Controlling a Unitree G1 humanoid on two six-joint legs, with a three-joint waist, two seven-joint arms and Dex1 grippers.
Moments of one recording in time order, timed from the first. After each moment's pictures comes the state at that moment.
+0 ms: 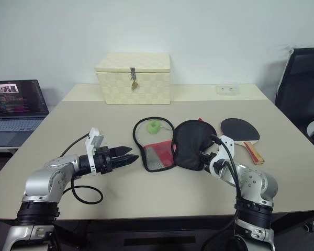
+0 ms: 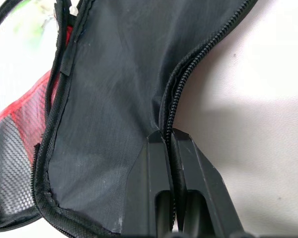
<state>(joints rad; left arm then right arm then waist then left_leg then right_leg) -0.50 0.72 0.13 0.16 -0.61 0.66 -1.10 -0.63 0.08 -0.40 -0.19 0.42 1.31 -0.16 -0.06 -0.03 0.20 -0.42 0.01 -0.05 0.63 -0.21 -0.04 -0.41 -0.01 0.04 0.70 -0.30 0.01</state>
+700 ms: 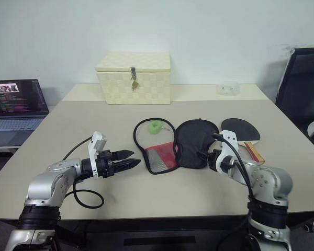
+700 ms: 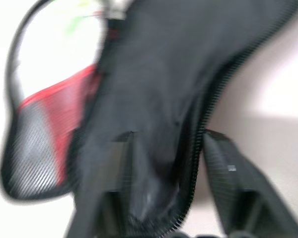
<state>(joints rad) -0.46 0.72 0.12 0.12 -0.61 0.65 -1.10 -0.57 -0.16 -0.22 -0.38 0.53 1.40 0.10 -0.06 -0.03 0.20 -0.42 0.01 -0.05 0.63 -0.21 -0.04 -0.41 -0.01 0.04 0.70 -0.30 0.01</state>
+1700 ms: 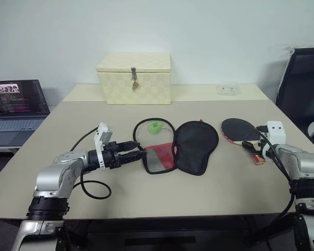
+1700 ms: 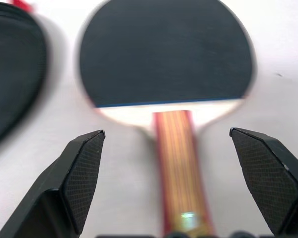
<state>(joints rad) -0.56 0.67 0.10 0.14 -0.58 0.61 -1.11 -0.76 -0.62 -0.22 0.48 0.27 0.80 0.32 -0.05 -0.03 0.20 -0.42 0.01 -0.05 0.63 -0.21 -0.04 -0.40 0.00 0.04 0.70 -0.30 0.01</state>
